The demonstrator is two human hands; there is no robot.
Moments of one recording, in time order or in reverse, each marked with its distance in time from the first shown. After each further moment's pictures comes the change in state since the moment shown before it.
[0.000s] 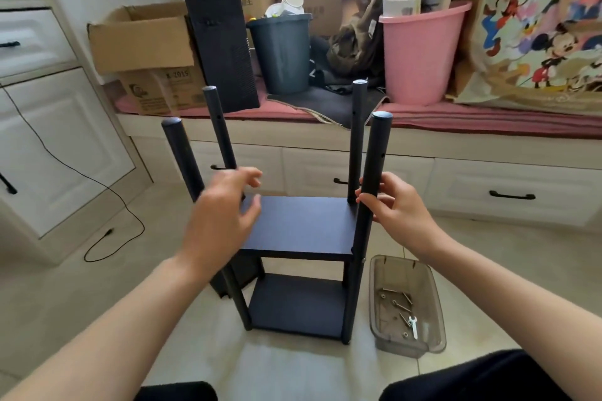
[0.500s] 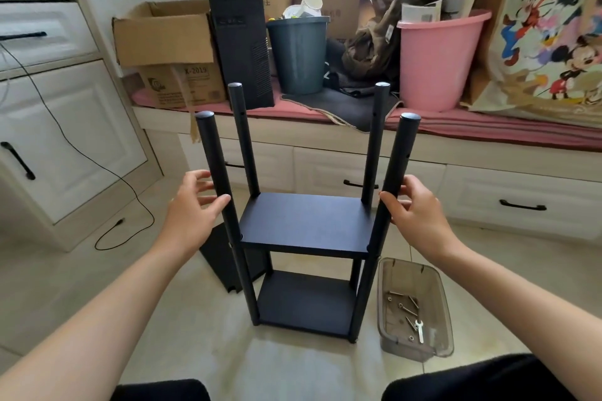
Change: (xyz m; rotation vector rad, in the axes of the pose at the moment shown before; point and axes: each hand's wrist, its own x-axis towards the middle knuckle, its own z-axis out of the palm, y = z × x) left_hand -0.015 -0.073 -0.020 -0.299 -0.033 -0.565; right_hand -0.003 0.001 0.011 -0.093 0.130 0.008
